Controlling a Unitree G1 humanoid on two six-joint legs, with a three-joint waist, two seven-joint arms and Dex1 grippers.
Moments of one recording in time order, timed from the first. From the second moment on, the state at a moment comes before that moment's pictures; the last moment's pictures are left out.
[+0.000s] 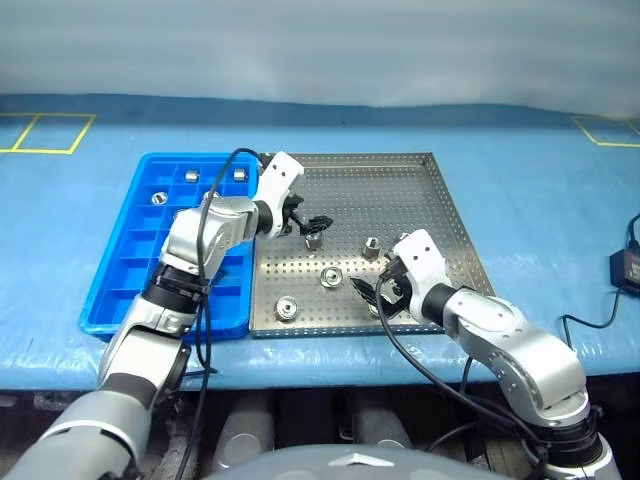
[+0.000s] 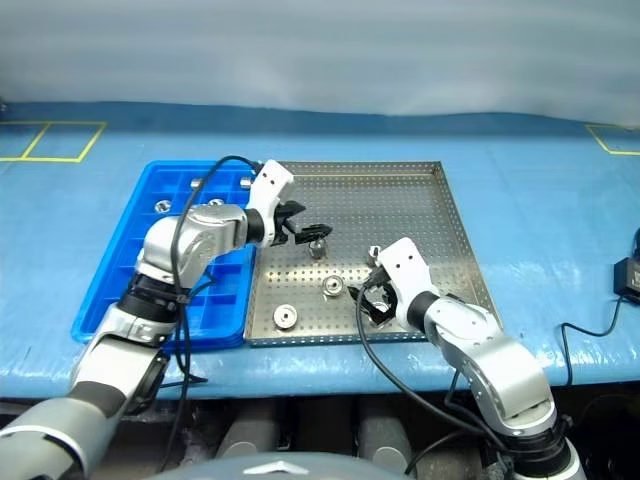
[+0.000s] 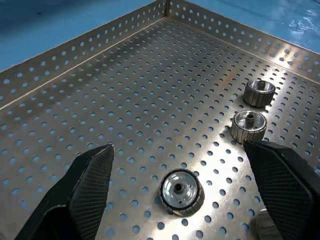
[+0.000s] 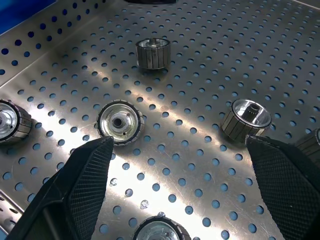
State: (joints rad) left arm -0.78 0.31 -0.25 0.22 -0.33 0.86 -0.57; right arm -0.09 -0.47 0.11 -0.69 0.36 1.05 0.30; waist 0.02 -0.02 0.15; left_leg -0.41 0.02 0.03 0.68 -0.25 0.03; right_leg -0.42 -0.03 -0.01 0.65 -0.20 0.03
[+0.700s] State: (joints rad) left arm -0.75 0.27 -0.33 0.39 -0.16 0.80 -0.66; right arm -0.07 -0.43 0.10 -0.71 0.36 1.05 0.26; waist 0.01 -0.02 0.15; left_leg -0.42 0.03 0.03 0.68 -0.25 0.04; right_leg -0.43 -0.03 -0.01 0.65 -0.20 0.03
